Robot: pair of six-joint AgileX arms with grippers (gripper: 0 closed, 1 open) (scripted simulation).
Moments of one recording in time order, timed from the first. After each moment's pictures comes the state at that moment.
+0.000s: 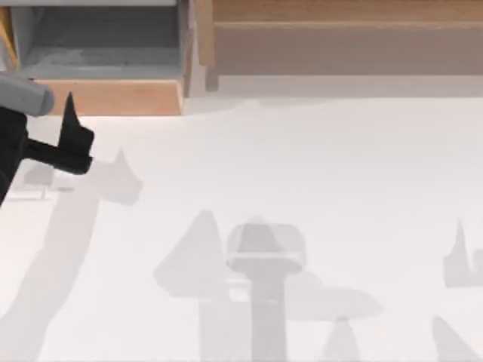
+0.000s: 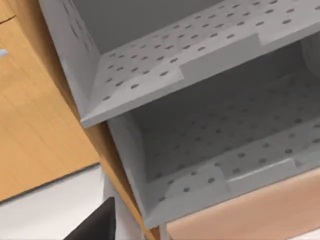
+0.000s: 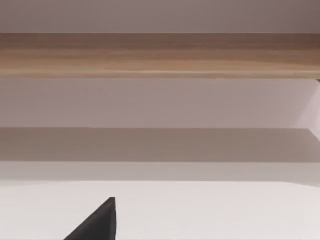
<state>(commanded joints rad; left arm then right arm) -0.21 1.12 0.39 0.61 -0.15 0.39 0.00 0.00 0.00 0.00 0.00 0.00</state>
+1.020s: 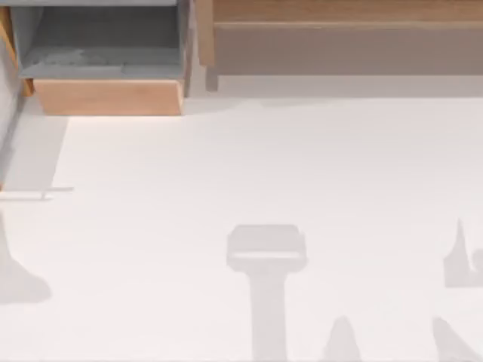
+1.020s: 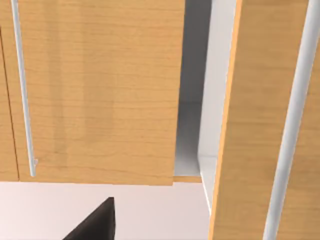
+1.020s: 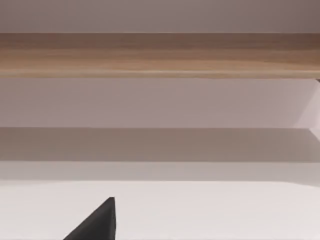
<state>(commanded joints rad) 0.70 1.97 0.42 1.52 0.74 1.56 0.00 0.00 0.00 0.00 0.00 0.00</state>
